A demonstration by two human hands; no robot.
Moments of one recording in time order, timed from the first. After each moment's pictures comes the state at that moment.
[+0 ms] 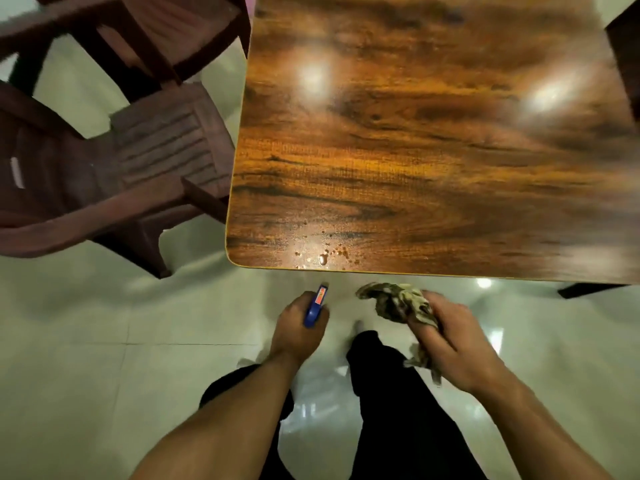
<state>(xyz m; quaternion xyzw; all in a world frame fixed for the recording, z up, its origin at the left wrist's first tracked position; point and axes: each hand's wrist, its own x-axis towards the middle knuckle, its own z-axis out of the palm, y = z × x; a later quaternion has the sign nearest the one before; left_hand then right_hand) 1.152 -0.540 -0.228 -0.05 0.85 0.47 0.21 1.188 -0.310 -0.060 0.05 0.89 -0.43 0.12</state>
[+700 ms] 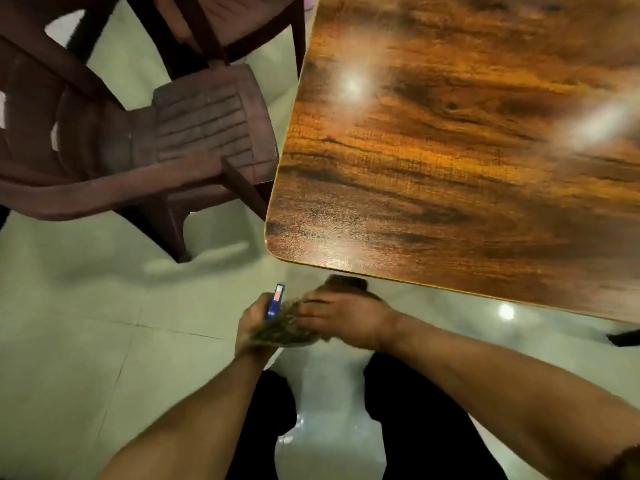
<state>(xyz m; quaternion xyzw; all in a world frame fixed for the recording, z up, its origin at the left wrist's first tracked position) 1.138 -0.614 -0.285 -0.26 0.88 0.35 0.16 1.091 -0.430 -0.229 -0.55 0.82 -0.13 0.04</state>
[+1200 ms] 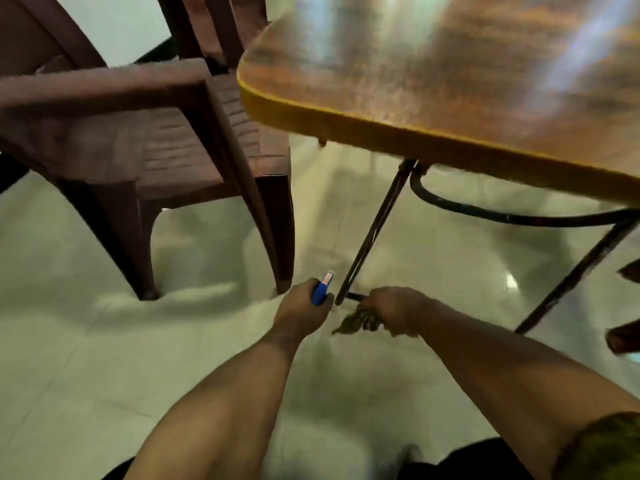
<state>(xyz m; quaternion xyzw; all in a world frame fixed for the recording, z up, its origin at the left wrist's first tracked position) 1.018 -0.577 -0.509 -0.08 0.90 0.42 0.10 0.970 -0.371 -0.483 -0.24 0.90 0.01 0.35</state>
